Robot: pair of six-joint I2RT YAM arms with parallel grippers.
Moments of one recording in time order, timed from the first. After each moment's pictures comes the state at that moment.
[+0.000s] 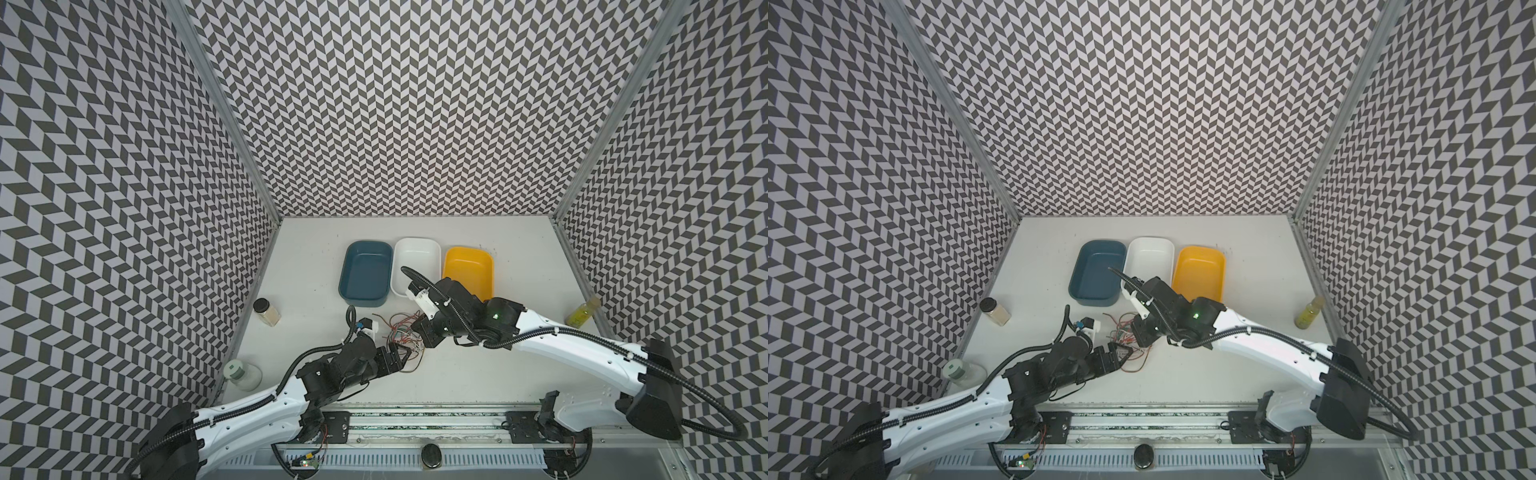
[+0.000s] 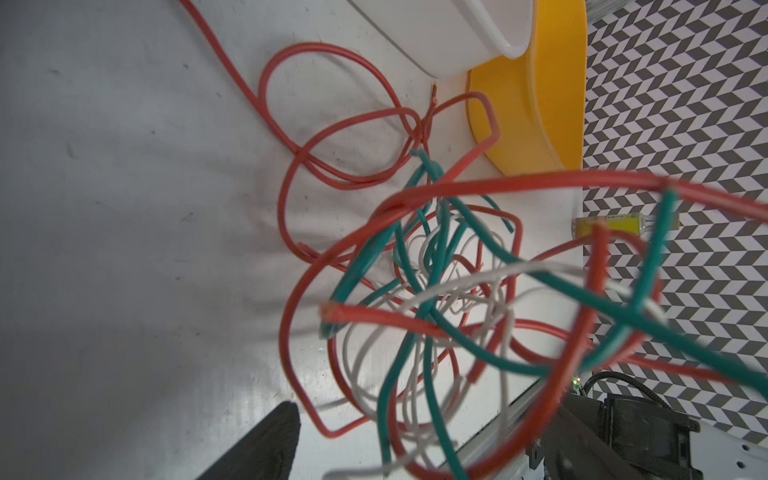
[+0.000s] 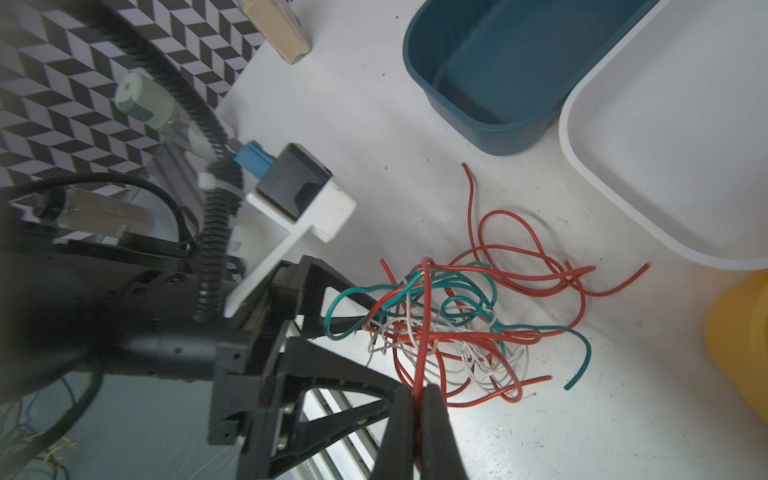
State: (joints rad) left arm -0.96 0.80 0.27 -0.02 0.07 -1.12; right arm 0.97 1.37 1.15 -0.49 -0.11 0.42
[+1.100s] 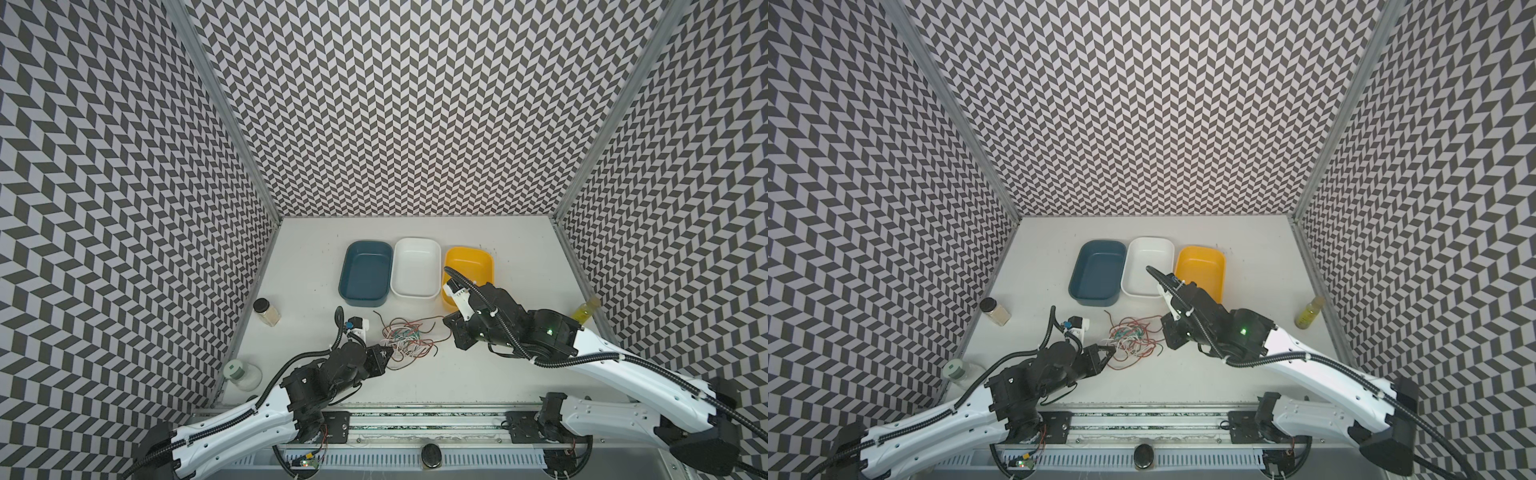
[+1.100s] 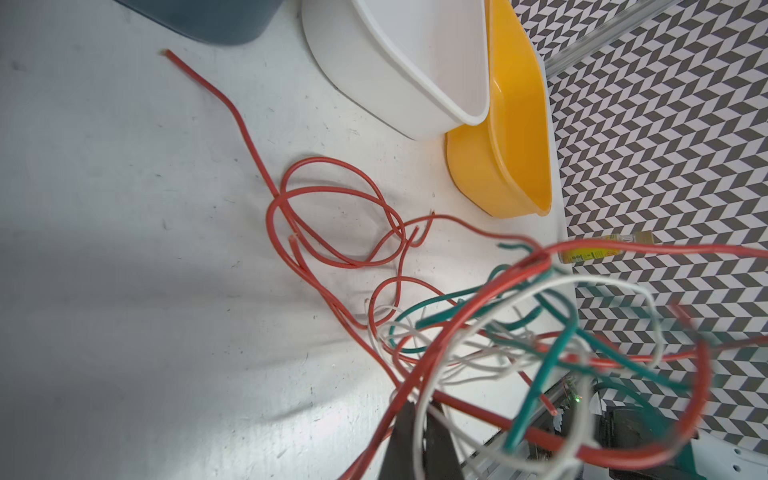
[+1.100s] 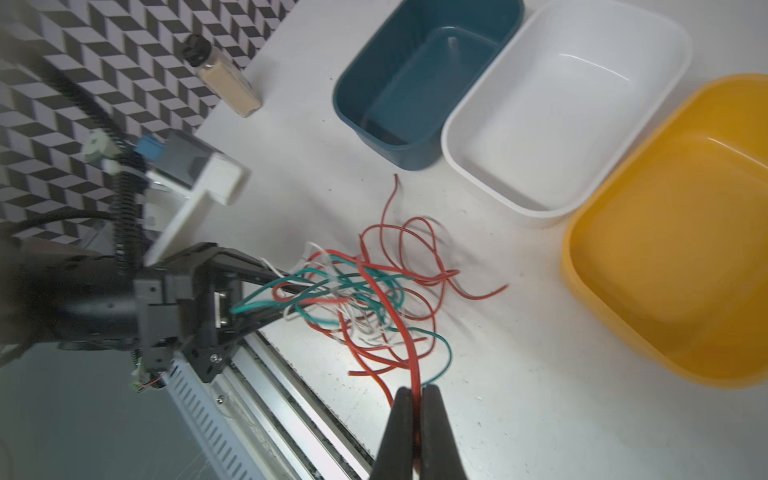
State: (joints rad) left arm -0.96 0.56 0.27 -0.20 -0.06 -1.07; right arm 0.92 1.06 1.03 -0.63 0.11 0.48
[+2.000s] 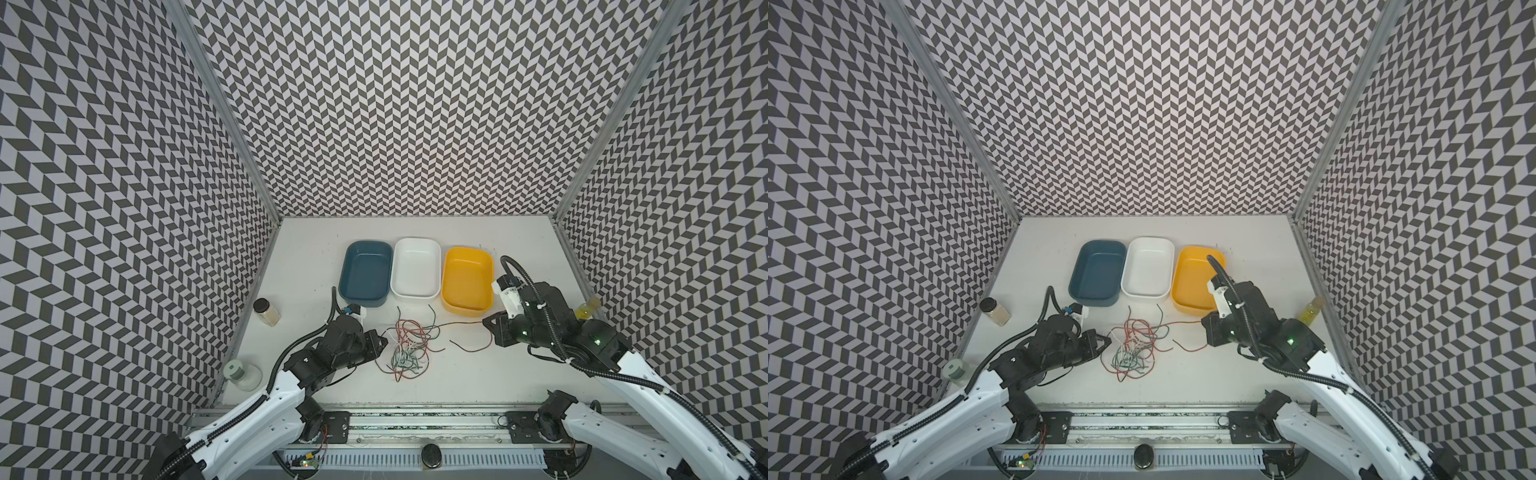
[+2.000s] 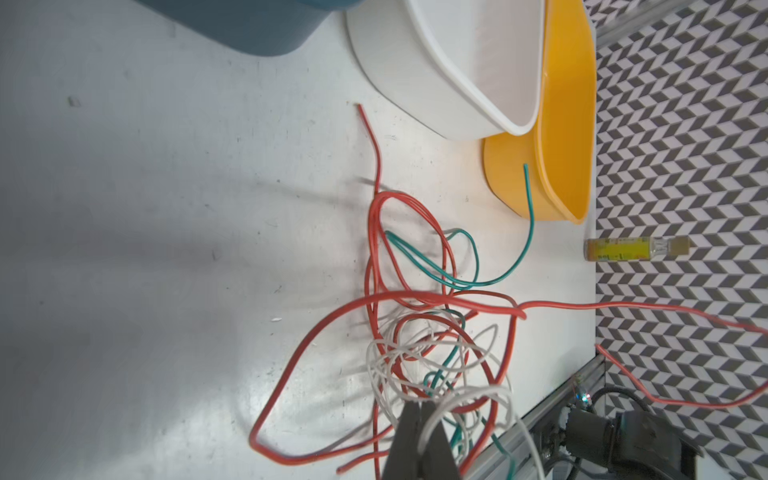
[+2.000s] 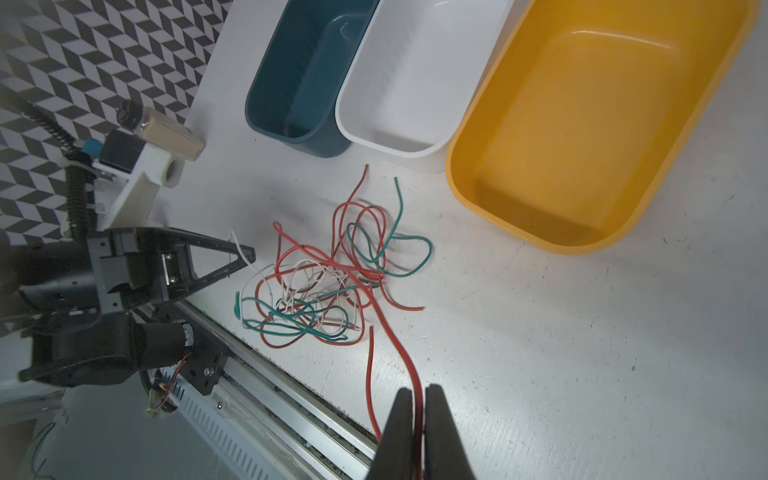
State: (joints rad) left arm -0.65 0.77 0.38 -0.24 0.29 -0.93; right arm 0.60 0.84 0.92 -0.79 -0.13 0.47
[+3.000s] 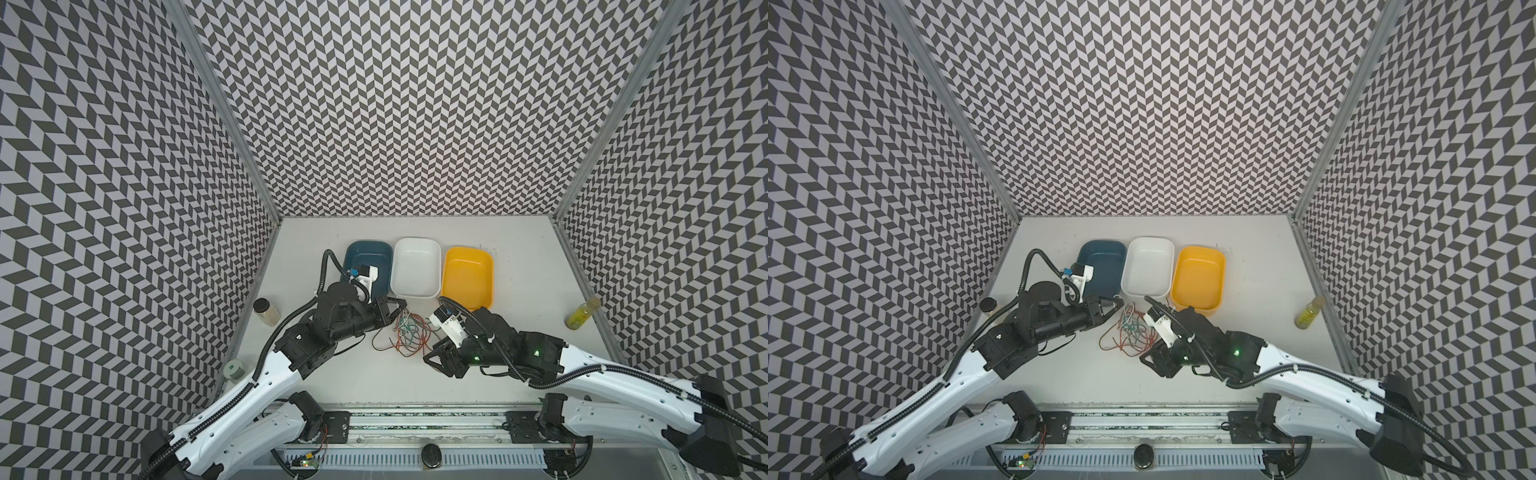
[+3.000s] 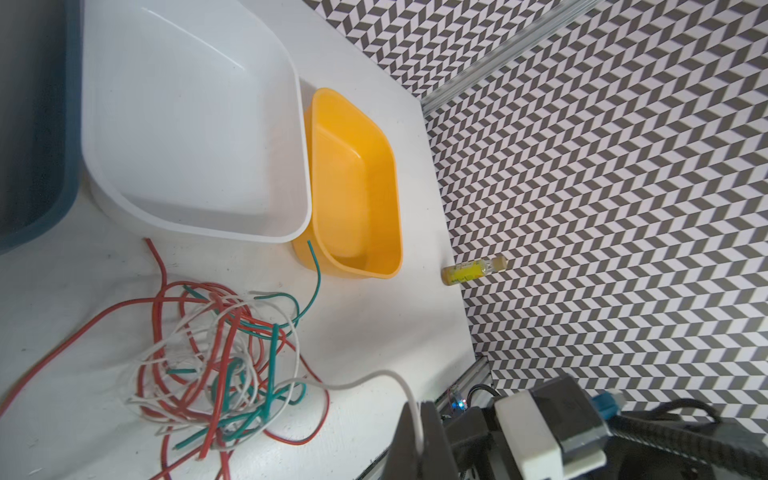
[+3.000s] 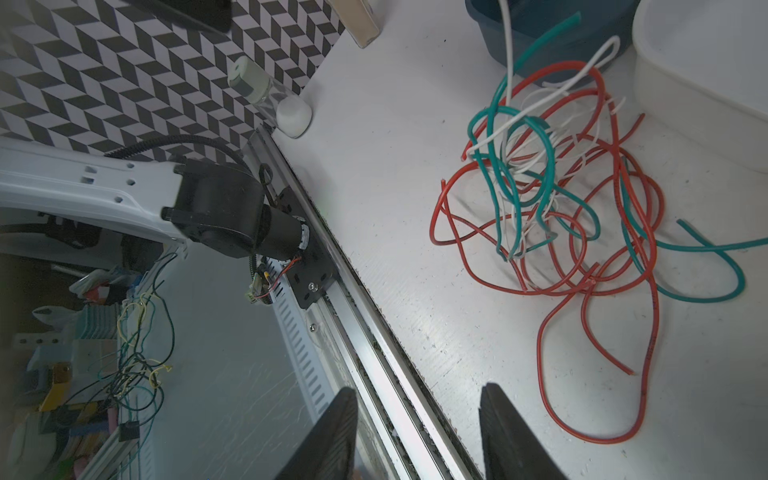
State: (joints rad) left arm -0.68 0.84 0.77 -0.22 0.37 -0.92; right arm 1.02 1.03 0.76 -0.28 -0.18 0.53
